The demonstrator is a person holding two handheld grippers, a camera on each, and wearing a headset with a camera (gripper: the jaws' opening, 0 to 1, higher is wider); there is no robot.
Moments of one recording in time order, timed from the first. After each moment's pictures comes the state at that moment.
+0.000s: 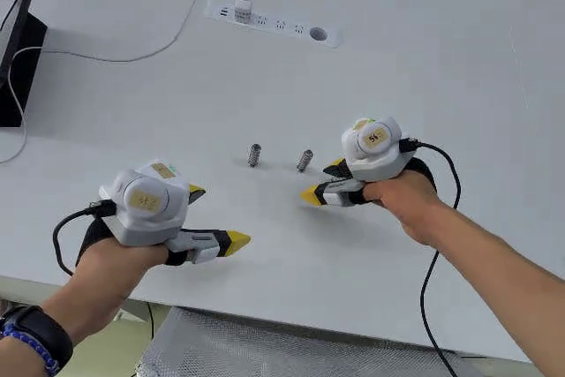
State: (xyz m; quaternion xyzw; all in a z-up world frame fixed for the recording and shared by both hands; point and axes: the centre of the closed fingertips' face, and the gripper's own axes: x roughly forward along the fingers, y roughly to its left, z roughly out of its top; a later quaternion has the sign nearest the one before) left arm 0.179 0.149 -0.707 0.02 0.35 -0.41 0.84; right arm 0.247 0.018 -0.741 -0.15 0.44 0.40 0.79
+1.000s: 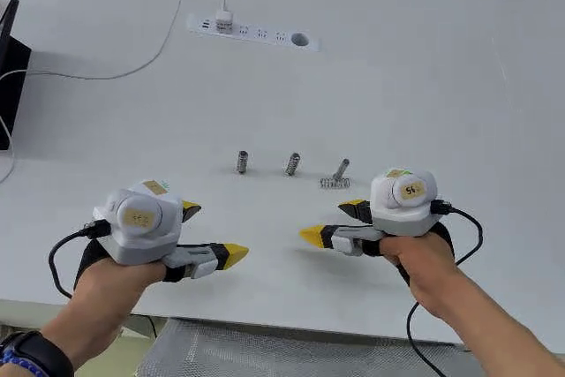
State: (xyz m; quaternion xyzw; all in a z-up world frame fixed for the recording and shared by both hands) left arm 0.172 0.139 -0.708 0.02 0.36 -0.40 0.84; right arm 0.191 -0.012 -0.732 0.01 0.41 0.33 0.85
